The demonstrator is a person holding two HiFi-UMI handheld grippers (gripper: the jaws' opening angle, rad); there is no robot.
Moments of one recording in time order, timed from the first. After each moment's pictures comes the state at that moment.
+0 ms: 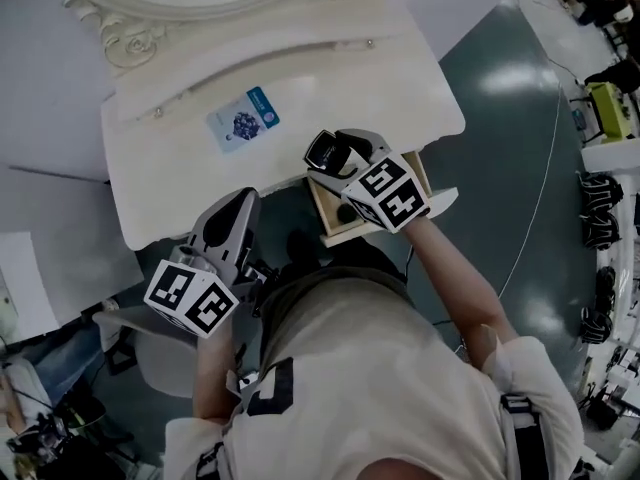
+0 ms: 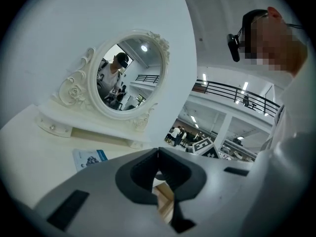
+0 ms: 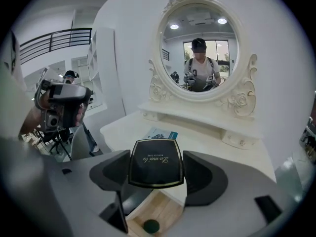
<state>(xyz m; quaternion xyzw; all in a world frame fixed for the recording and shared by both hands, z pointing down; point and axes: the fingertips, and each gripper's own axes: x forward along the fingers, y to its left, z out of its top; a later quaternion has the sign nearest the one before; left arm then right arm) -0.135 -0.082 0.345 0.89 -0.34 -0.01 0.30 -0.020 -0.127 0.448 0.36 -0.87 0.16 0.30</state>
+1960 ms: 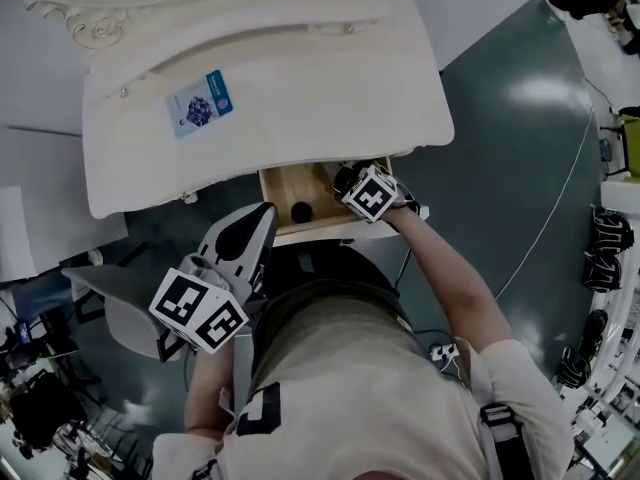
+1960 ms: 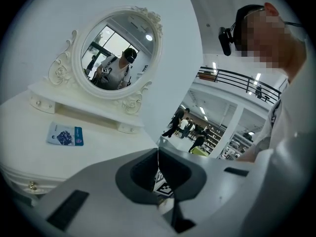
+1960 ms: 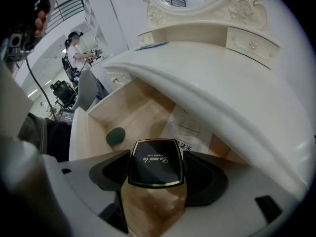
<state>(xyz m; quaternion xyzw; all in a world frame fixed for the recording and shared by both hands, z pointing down) 0.041 -0.053 0.377 0.86 -0.38 0.05 0.33 0.162 -0.068 0.692 0.20 -0.80 0.24 0.51</state>
